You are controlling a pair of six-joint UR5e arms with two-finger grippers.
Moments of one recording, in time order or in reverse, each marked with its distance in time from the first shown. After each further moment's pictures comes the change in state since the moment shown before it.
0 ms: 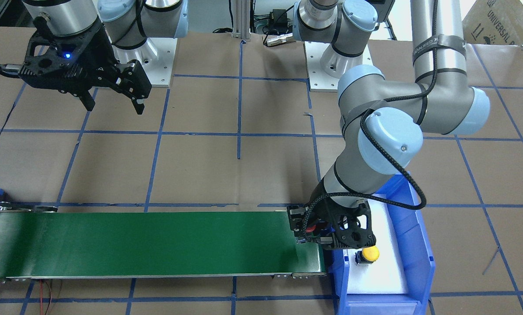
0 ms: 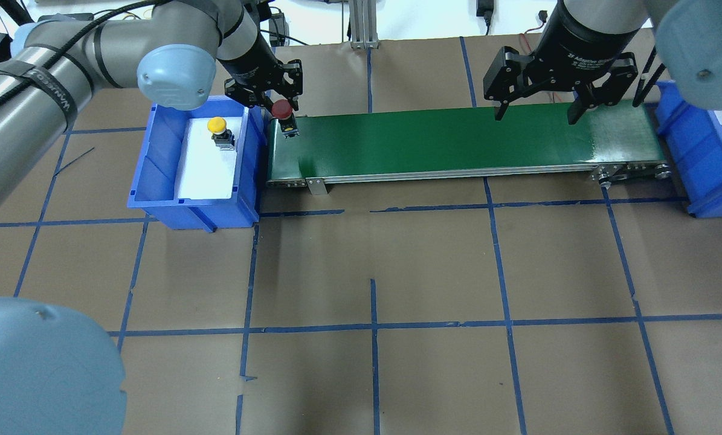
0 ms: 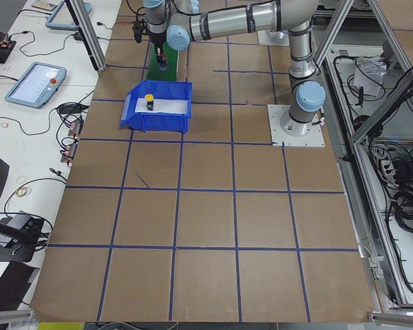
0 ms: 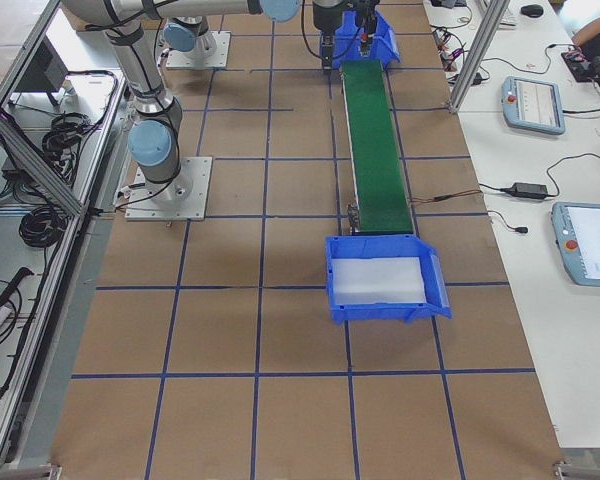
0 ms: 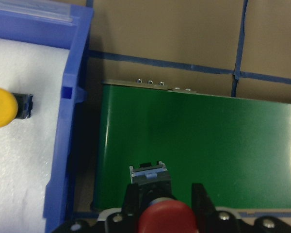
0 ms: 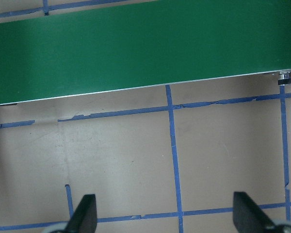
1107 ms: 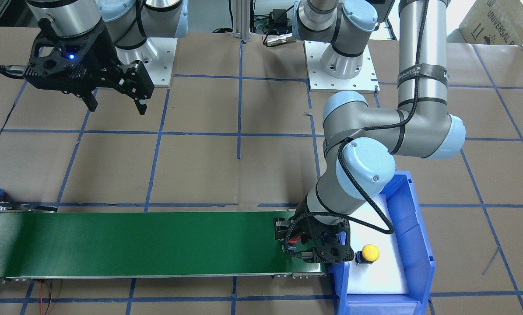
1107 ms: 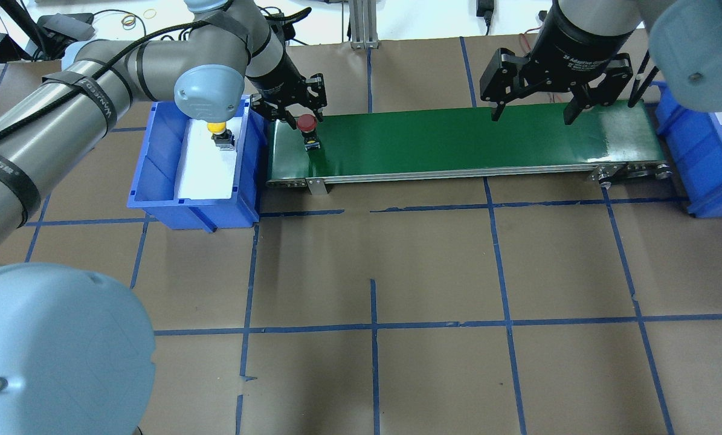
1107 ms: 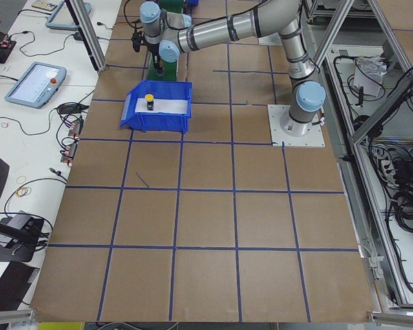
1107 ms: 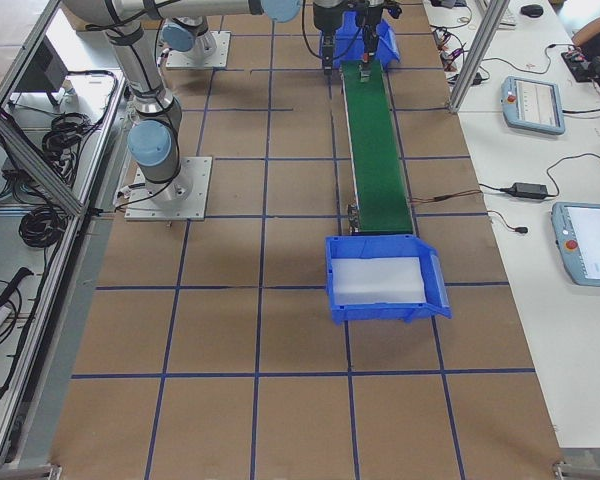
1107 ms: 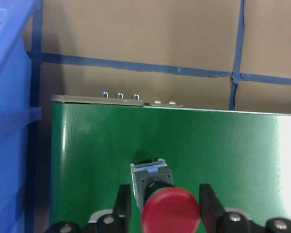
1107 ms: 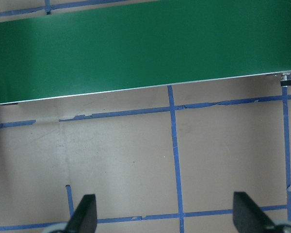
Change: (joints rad) left arm -0.019 -0.060 0.001 0.031 -0.063 -0.041; right arm 0.005 0.006 0.001 -0.013 0.000 -0.002
